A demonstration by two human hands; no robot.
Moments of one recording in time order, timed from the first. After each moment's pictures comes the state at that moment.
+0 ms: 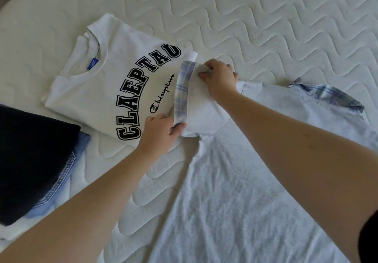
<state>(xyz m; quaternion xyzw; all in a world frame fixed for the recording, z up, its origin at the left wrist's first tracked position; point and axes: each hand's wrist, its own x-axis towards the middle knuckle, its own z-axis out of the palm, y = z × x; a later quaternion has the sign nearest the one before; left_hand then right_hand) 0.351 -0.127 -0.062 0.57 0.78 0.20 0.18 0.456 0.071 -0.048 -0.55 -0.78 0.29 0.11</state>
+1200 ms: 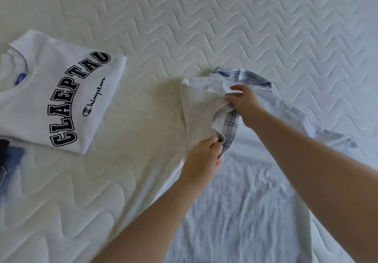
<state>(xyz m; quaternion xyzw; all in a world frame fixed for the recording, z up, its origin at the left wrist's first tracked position) 0.626 -0.119 -0.032 0.71 0.61 0.26 0.24 0.732 0.061 -0.009 -0.68 -0.46 0.53 0.21</state>
